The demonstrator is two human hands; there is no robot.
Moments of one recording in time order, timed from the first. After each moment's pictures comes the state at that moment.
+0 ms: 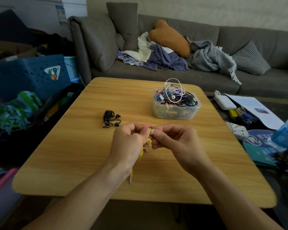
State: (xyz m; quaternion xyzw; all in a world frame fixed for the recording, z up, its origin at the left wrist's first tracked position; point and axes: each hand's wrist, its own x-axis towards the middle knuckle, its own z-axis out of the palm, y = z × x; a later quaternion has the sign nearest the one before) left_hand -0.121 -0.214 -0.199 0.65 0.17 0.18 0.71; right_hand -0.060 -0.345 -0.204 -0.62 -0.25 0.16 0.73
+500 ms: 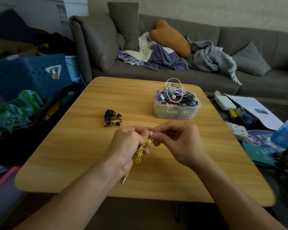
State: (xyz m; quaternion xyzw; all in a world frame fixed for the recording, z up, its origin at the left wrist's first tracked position) left_hand -0.126 -0.208 -0.194 0.58 0.20 0.08 0.78; right_hand -0.054 -0.345 -0.203 -0.71 -0.34 0.05 0.61
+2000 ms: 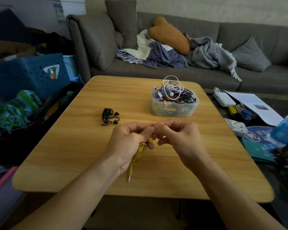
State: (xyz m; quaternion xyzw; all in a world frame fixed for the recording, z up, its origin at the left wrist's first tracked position) left_hand -0.125 -0.212 -0.196 0.58 0.12 0.09 0.80; right_hand -0.056 -0.347 -0.201 -0.68 -0.22 0.11 0.69
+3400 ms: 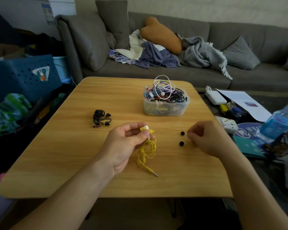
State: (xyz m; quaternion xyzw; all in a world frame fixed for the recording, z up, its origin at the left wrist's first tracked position) left_hand -0.117 -0.219 -0.202 0.53 0.14 0.07 0.83; right_hand -0.006 -0.429 -0.194 -0.96 -0.10 0.05 0.27
